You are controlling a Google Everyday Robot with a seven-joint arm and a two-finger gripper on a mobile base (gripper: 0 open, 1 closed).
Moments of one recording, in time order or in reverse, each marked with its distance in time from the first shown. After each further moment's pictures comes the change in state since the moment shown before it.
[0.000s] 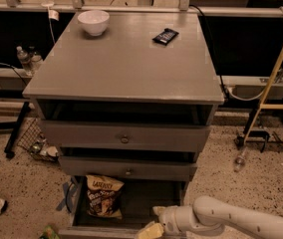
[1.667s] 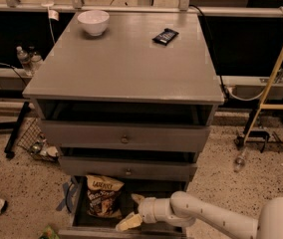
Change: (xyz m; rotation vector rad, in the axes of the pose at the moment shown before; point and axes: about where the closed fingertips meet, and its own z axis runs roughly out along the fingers) arm -0.043 -0.034 0.100 -0.052 -0.159 -0.212
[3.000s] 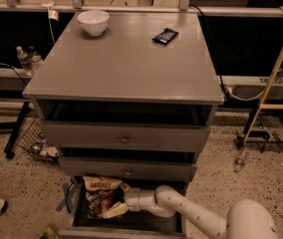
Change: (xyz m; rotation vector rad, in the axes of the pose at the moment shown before) arm -0.031 -0.046 0.081 -0.024 -0.163 -0.180
